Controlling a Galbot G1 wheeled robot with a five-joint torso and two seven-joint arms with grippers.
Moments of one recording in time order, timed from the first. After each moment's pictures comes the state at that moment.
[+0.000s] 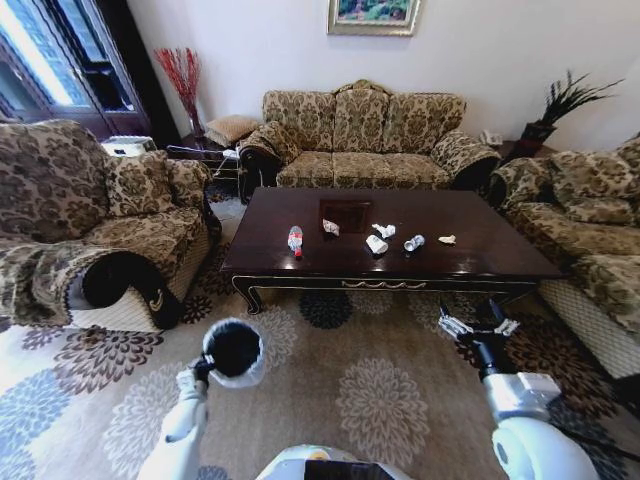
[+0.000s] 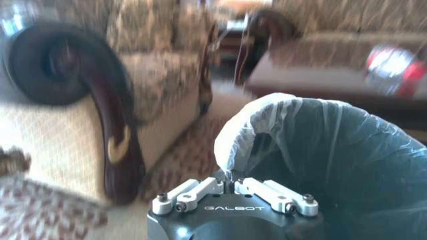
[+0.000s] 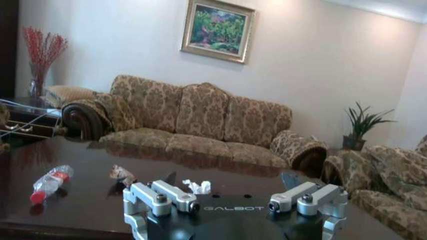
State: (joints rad) left arm 1.51 -1.39 -0.81 -1.73 -0.29 0.05 -0.07; right arm -1.69 1.32 0.81 2.34 0.21 -0.16 0.04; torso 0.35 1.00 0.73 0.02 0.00
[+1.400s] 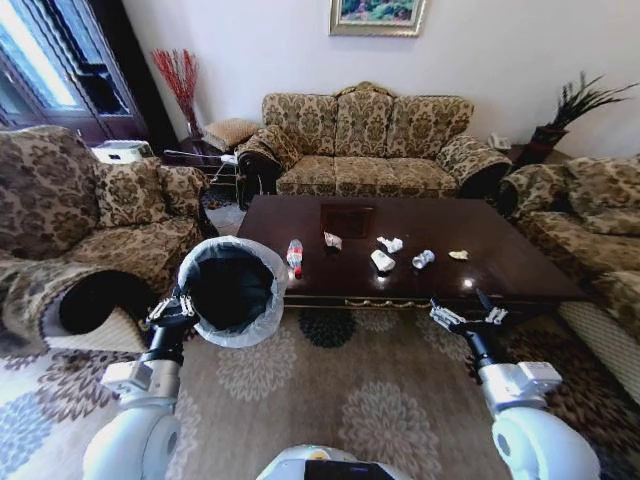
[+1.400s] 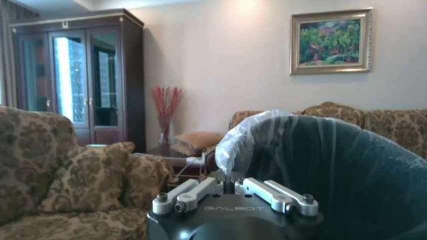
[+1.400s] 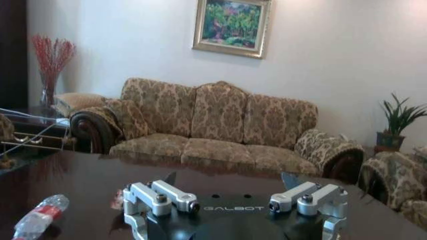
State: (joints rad) left arm 1.71 -1.45 -0.82 -2.45 -0.25 0.12 -0.09; right arm -1.66 1.32 0.80 2.39 0.25 -0.23 0.00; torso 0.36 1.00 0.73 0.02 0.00
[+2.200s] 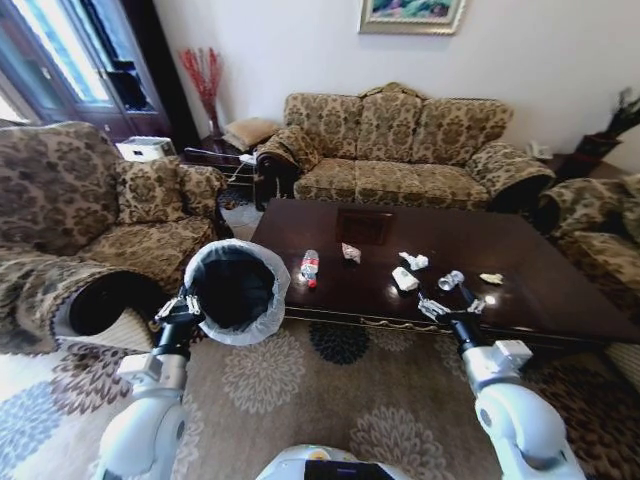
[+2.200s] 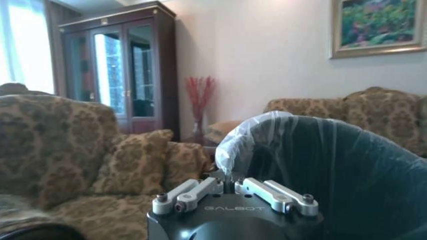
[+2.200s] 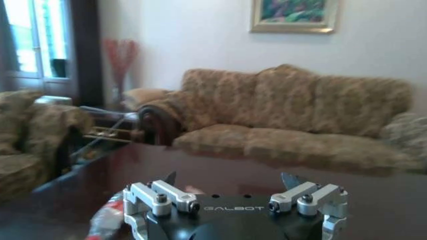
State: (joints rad) left arm 1.63 -1.41 -0.80 -2.33 -0.24 0.11 -0.11; right arm -1.43 1.17 0.61 2.16 0.38 -0.27 0.05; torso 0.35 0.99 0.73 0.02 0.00
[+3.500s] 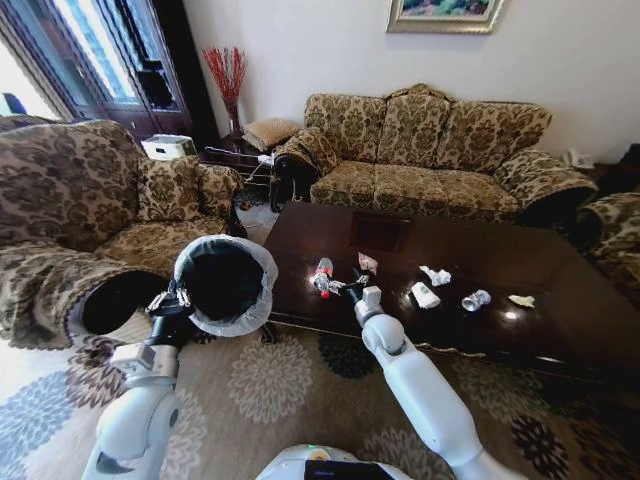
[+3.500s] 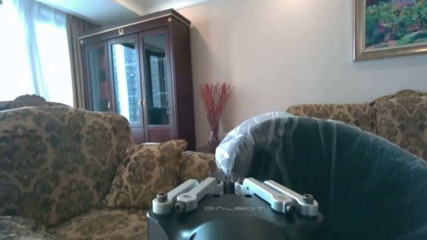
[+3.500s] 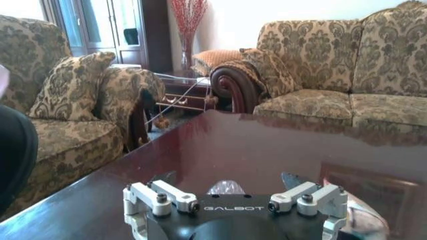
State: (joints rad) left arm 1.62 -1.34 -0.83 -2.35 -0.29 0.12 -0.18; right arm -0.83 1.31 0.02 1.60 0.37 -0.29 0.18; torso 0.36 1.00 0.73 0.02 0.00
